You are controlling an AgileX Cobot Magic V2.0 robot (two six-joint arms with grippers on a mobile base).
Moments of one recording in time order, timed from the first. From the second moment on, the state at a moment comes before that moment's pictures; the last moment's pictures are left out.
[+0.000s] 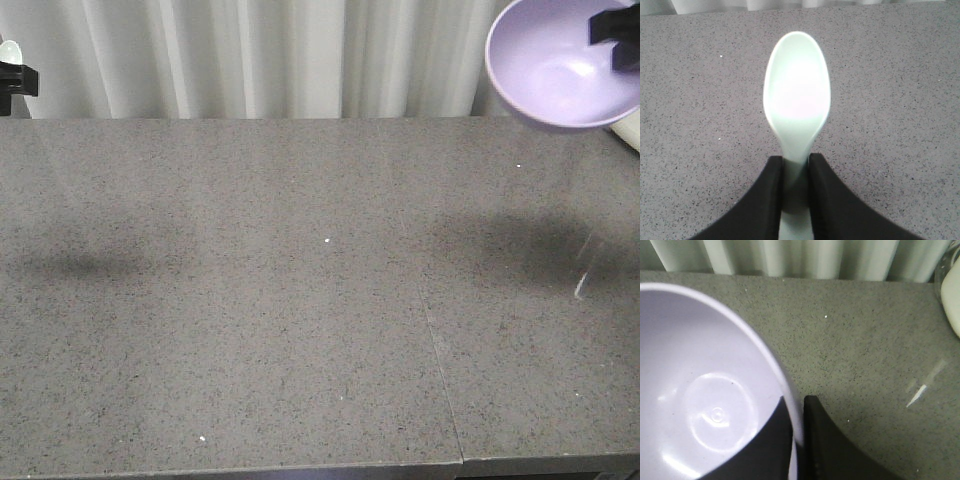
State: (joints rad) left arm 0.02 1.49 -1.56 -0.05 0.89 0.00; right arm -0.05 1.44 -1.67 0.16 0.97 -0.14
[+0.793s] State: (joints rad) left arm 0.02 1.49 -1.56 -0.05 0.89 0.00; right arm -0.05 1.35 -1.67 0.14 0.99 -0.14
